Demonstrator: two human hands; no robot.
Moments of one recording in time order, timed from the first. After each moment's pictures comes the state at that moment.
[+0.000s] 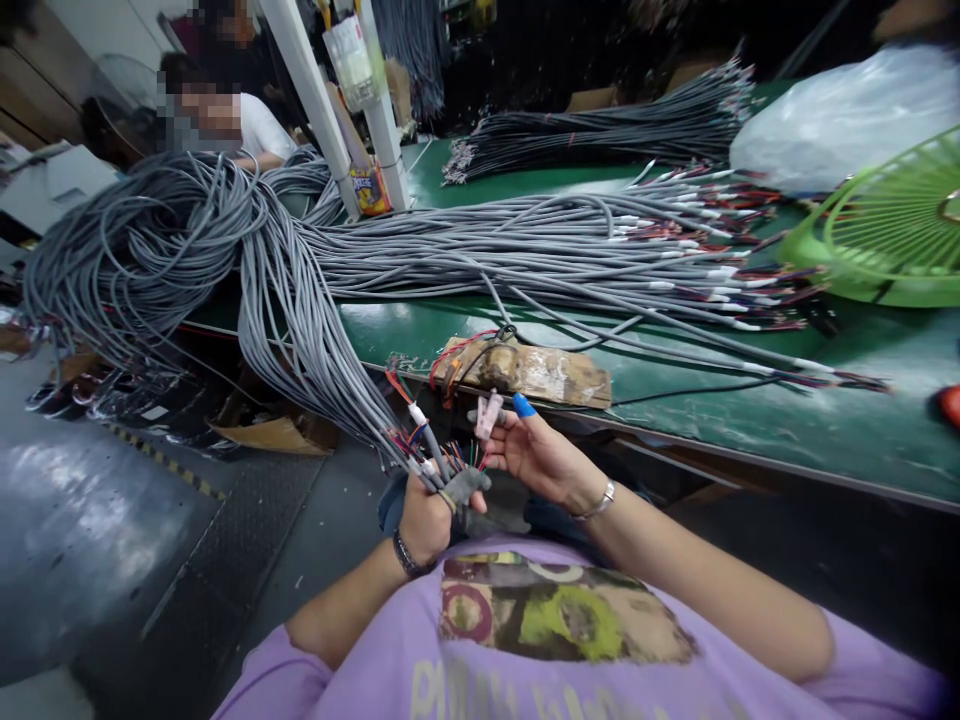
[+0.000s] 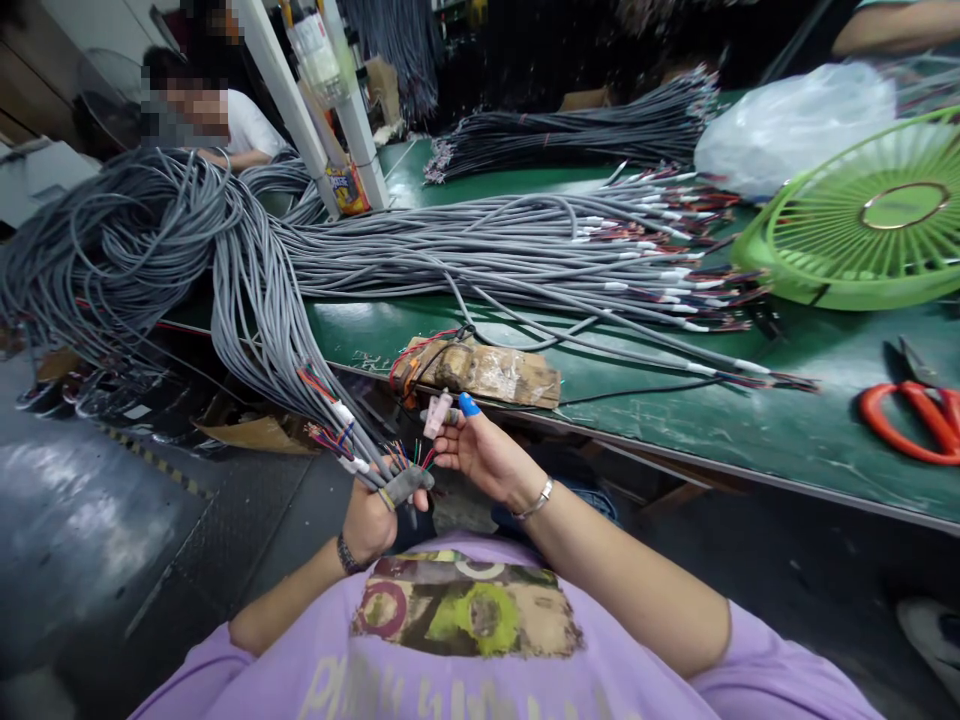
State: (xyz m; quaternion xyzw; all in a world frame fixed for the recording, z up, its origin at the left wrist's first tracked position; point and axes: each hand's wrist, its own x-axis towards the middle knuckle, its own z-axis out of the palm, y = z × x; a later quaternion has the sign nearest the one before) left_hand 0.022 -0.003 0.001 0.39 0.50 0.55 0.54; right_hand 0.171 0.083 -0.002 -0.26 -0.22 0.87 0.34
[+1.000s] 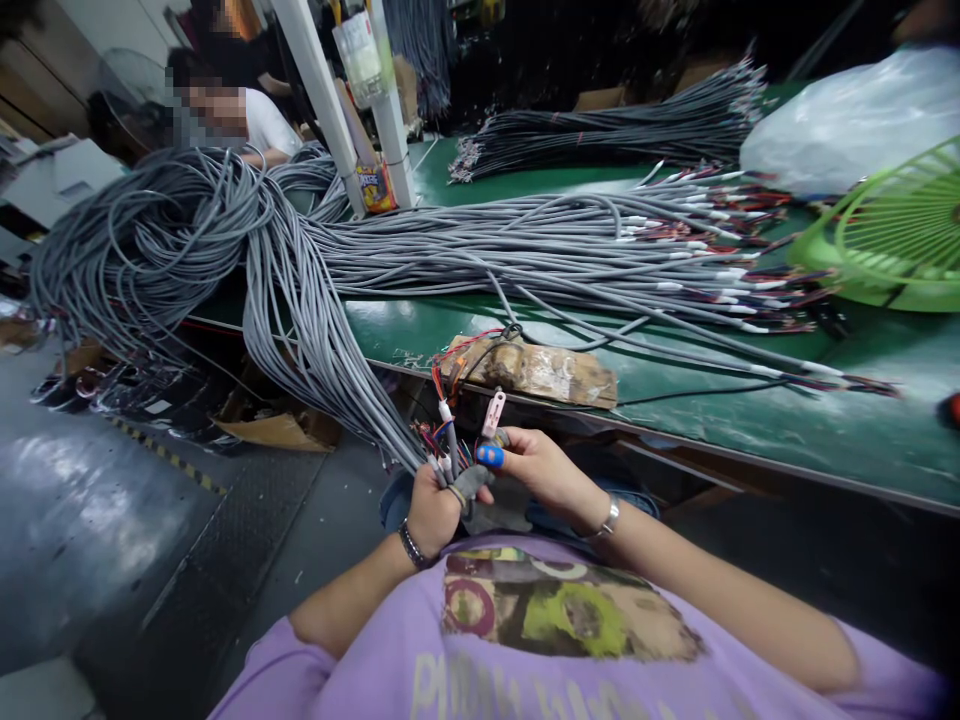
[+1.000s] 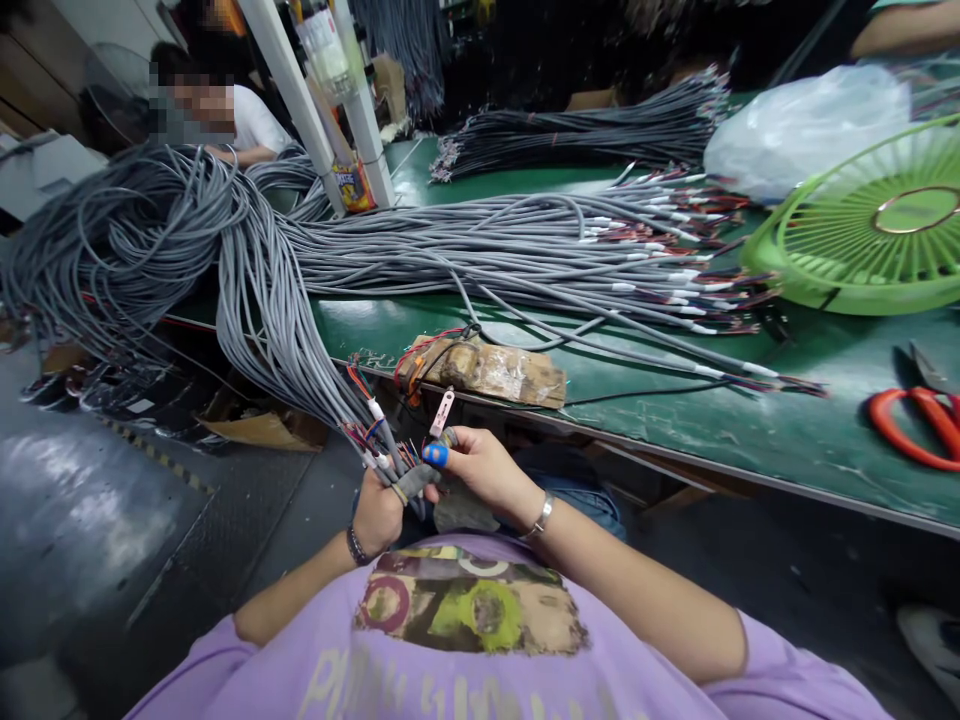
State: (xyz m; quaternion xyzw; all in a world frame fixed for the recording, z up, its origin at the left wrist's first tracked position) left_hand 0.019 -0.001 -0.009 0.45 0.52 0.51 0.52; right_hand 0.165 0.060 0.019 -0.39 -0.51 0.70 0.31
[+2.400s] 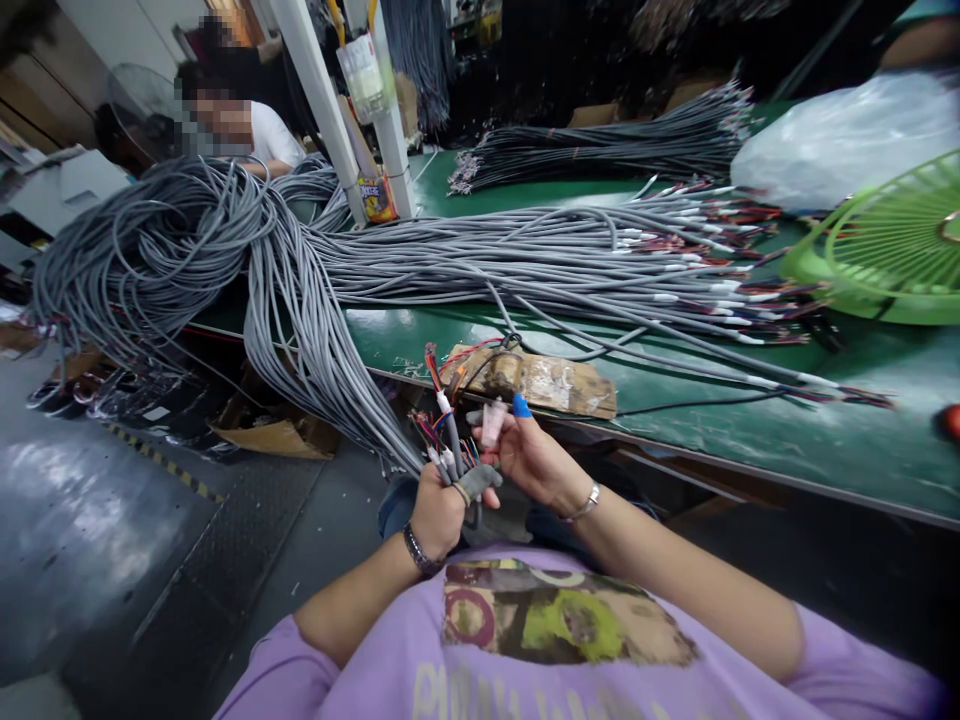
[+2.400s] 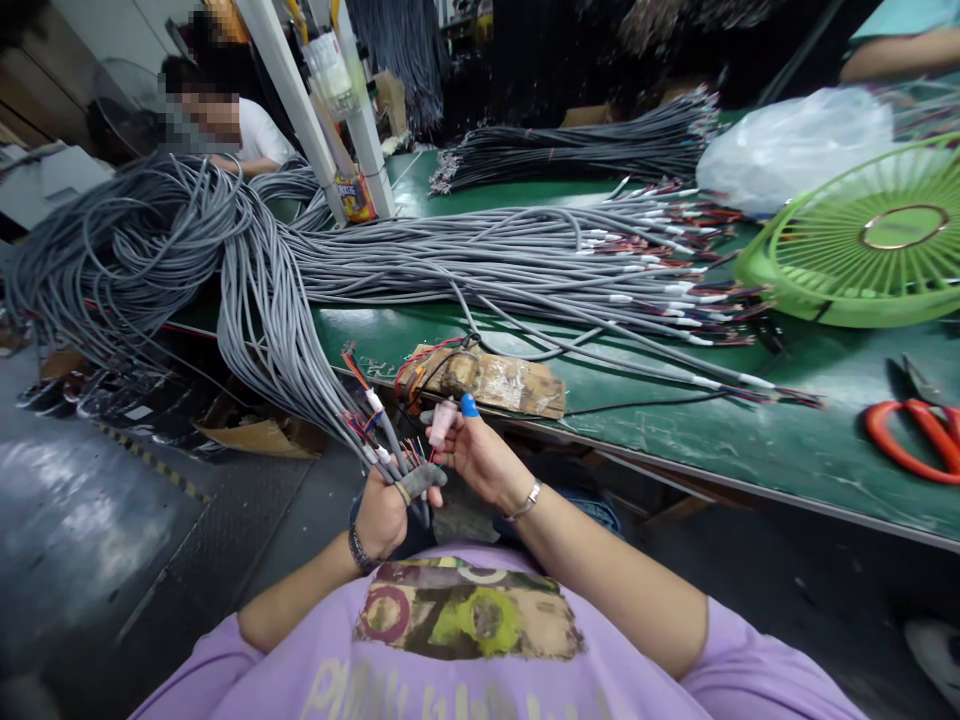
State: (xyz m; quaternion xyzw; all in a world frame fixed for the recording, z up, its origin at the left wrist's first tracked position) left_hand 0.030 0.010 0.001 0.40 0.51 0.54 0.53; right_hand 0.154 0.087 -0.005 -0.31 -0.22 0.84 0.39
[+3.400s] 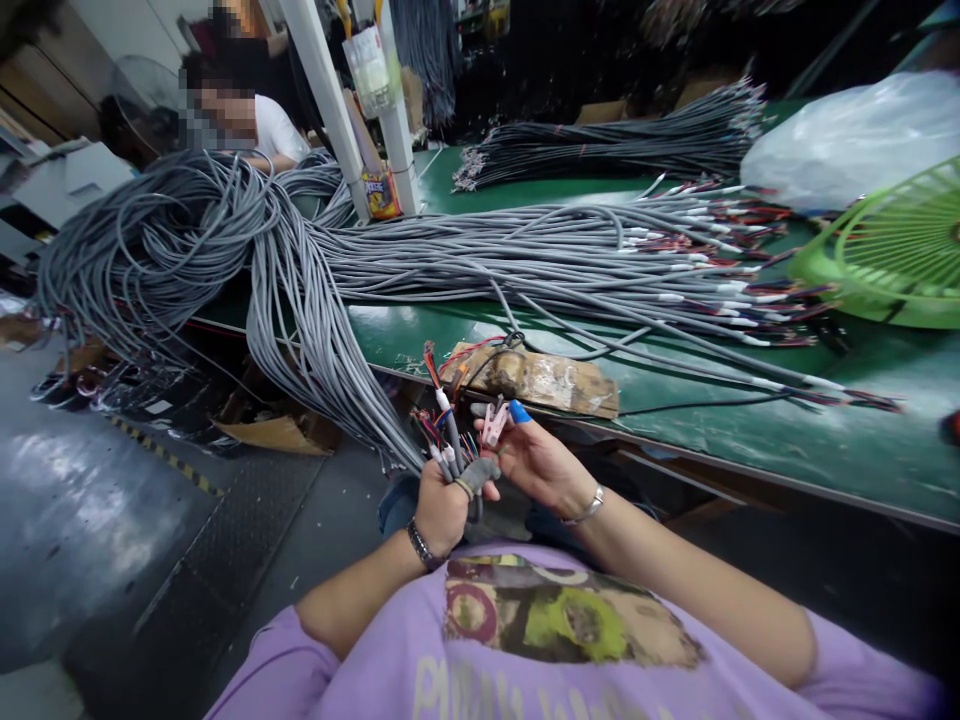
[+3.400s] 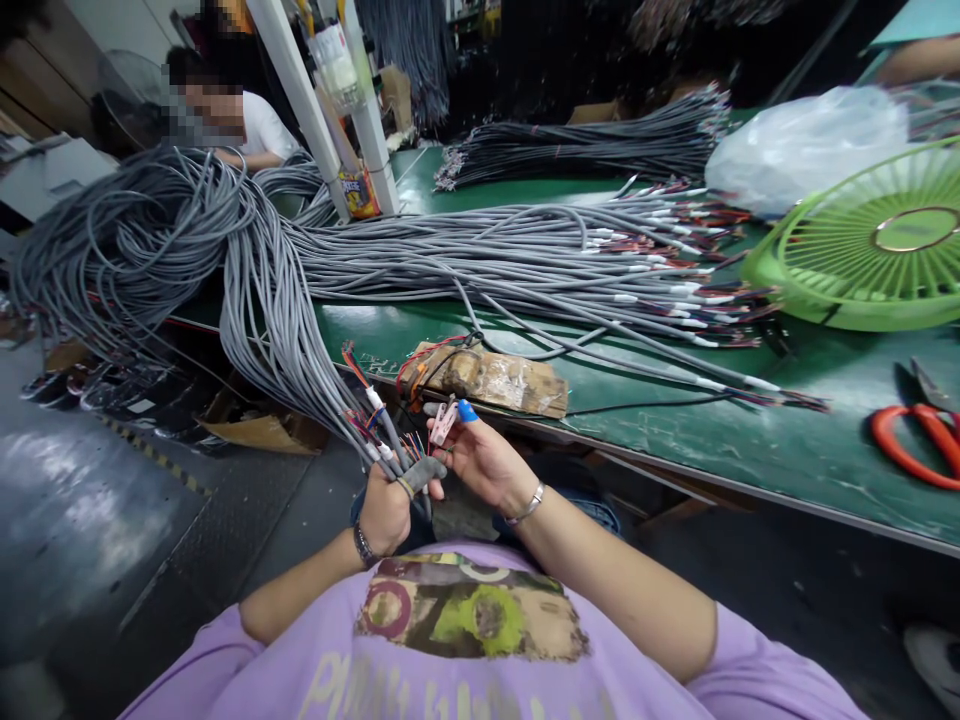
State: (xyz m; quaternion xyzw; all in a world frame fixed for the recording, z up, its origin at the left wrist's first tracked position) left_hand 0.034 0.012 0.000 0.39 0.54 0.54 0.51; right_hand 0.158 0.083 -0.003 -0.28 -0.17 0.86 0.38
